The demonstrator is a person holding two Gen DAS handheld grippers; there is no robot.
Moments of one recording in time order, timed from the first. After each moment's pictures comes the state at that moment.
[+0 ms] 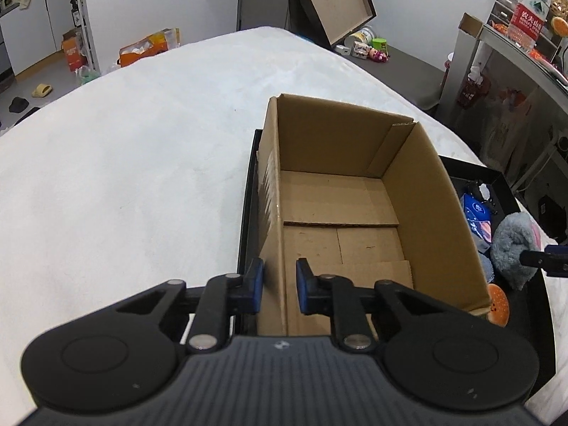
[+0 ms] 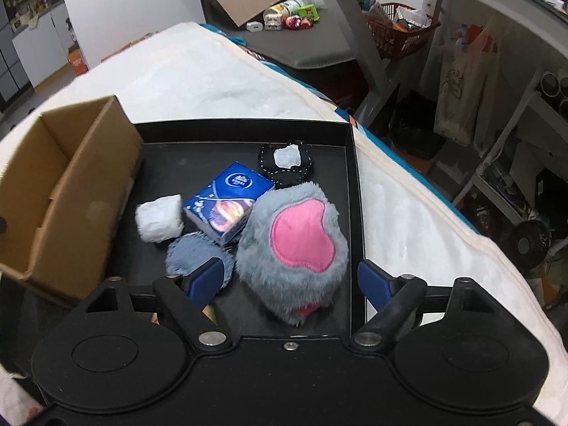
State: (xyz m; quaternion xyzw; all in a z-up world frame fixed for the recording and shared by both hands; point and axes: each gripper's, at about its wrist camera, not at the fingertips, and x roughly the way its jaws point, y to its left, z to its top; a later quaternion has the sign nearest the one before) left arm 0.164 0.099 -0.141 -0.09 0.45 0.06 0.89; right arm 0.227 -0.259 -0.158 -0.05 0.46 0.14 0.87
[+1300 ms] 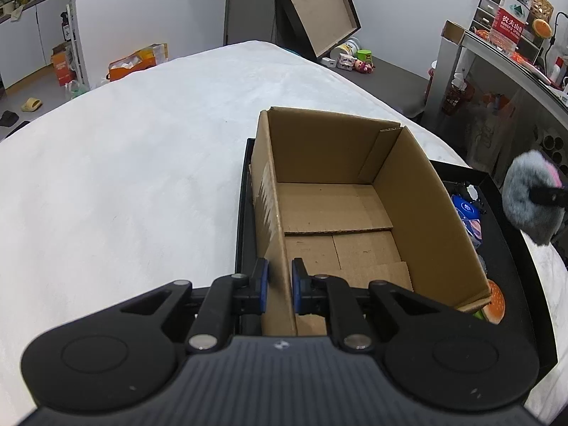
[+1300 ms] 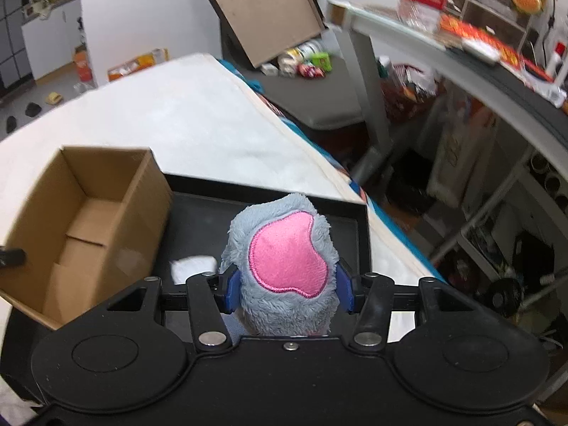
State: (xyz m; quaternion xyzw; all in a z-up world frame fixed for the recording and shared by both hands) left arm 0.155 0.106 -0.142 -0.08 0.43 0.03 0.90; right arm 0.219 -0.216 -0.094 -0.10 0.39 0.14 0.90
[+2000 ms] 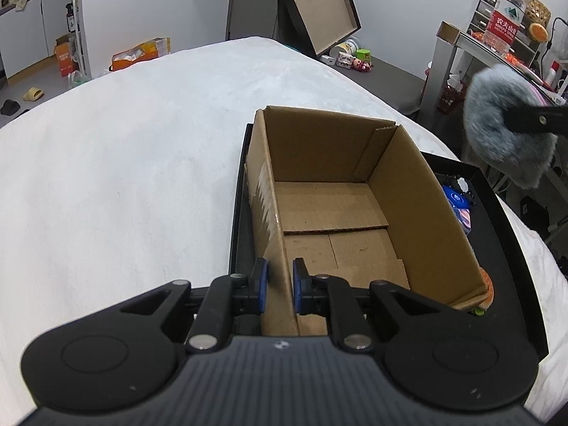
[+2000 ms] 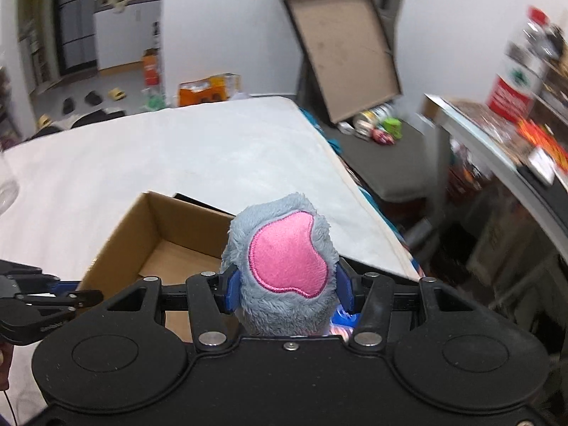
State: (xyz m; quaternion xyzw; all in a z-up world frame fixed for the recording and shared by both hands) left arm 0.136 0.102 -0.141 -0.10 0.43 0.03 0.90; right arm 0.198 -0.145 -0.040 -0.16 0.33 0.24 0.90
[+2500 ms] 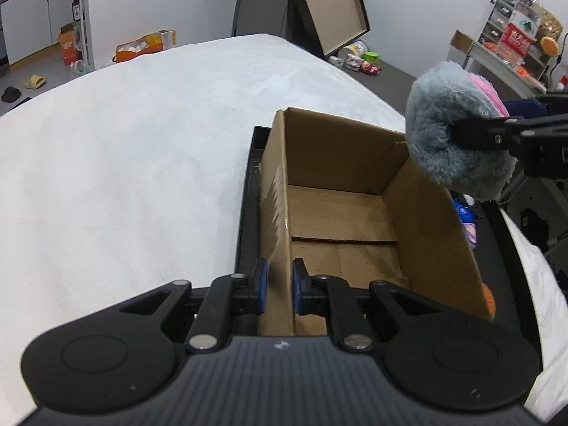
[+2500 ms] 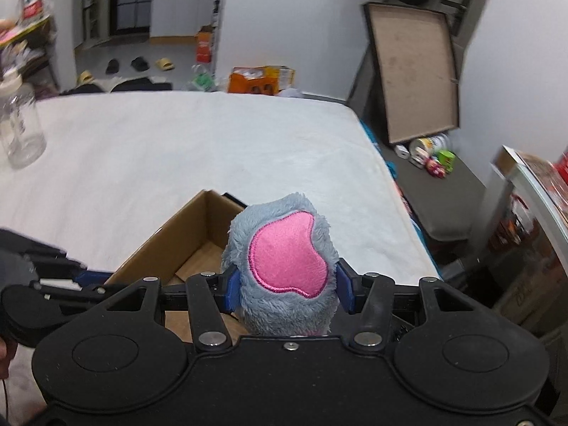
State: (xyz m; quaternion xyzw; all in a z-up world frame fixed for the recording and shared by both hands) left arm 0.141 0.115 -0.147 -0.12 0.43 0.03 0.89; right arm 0.196 -0.077 -0.048 -0.24 0.31 0.31 0.87
